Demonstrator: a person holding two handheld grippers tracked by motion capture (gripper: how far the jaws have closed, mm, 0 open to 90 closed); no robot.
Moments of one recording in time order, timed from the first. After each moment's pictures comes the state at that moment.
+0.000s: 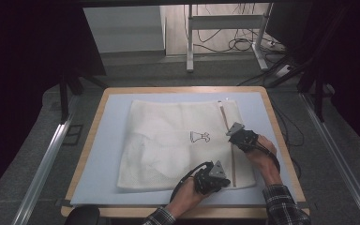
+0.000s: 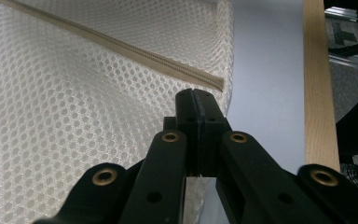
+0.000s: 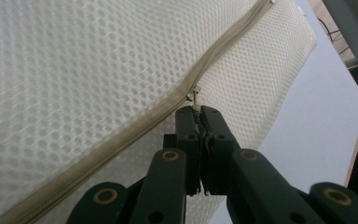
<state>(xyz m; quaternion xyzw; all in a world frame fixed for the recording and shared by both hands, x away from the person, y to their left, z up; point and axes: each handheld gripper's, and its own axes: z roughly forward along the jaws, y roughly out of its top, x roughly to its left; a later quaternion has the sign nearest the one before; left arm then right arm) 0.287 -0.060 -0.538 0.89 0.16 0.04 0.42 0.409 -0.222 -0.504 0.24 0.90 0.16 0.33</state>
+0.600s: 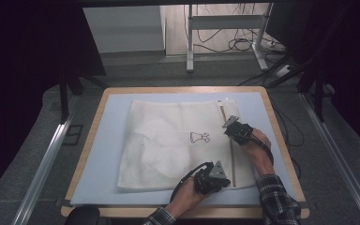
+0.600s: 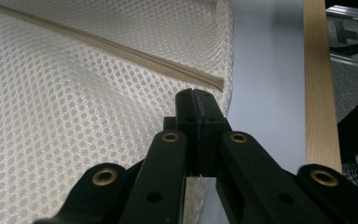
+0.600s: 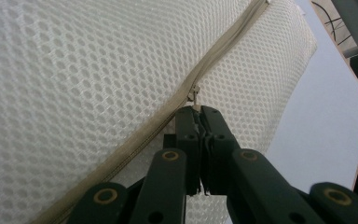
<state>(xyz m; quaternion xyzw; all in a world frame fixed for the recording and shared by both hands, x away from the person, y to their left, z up) 0.286 -0.060 -0.538 0.89 0.16 0.04 0.42 0.440 -0.211 -0.509 0.26 0.90 0.14 0.32</state>
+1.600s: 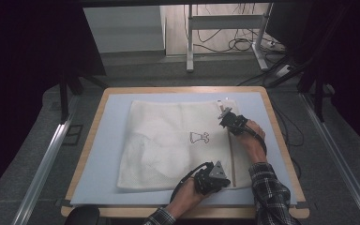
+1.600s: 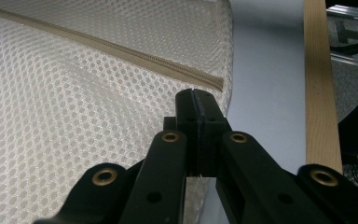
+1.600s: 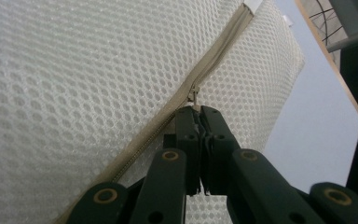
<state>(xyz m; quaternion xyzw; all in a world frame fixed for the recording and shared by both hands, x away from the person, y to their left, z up) 0.286 -0.060 -0.539 0.89 0.16 0.04 0.42 0.479 -0.197 -0.511 0.27 0.90 0.11 0.33</state>
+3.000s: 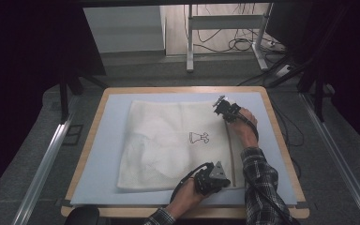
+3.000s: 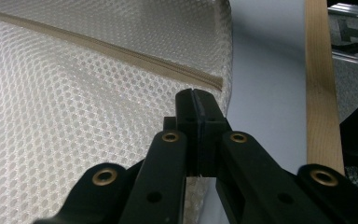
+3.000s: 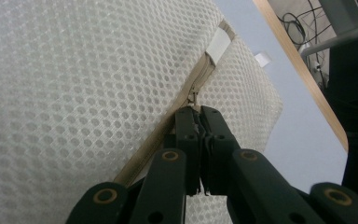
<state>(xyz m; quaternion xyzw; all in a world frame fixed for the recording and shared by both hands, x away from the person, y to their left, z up) 0.285 -0.061 -0.538 0.89 0.16 0.05 0.42 0.534 -0.178 -0.512 0.28 0.89 0.10 0.35</state>
